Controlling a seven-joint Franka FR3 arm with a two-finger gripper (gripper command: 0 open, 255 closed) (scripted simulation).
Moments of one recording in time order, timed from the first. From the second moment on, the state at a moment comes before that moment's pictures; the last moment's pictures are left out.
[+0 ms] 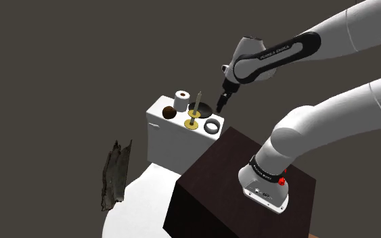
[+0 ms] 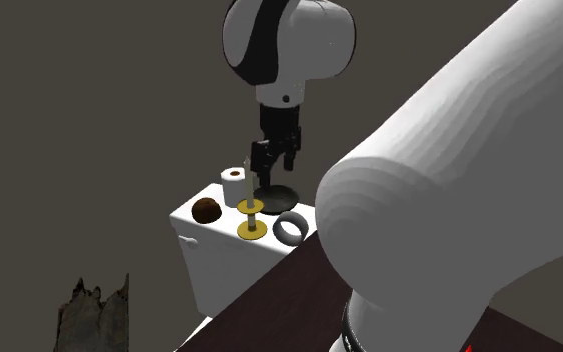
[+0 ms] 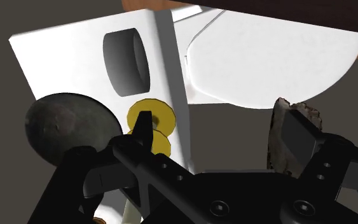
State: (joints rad) arm -0.15 -0.52 -0.30 -2.89 -0.18 2.41 -0.45
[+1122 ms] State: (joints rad) arm -0.24 0.31 -0.21 -2.65 0.92 3.00 -1.53
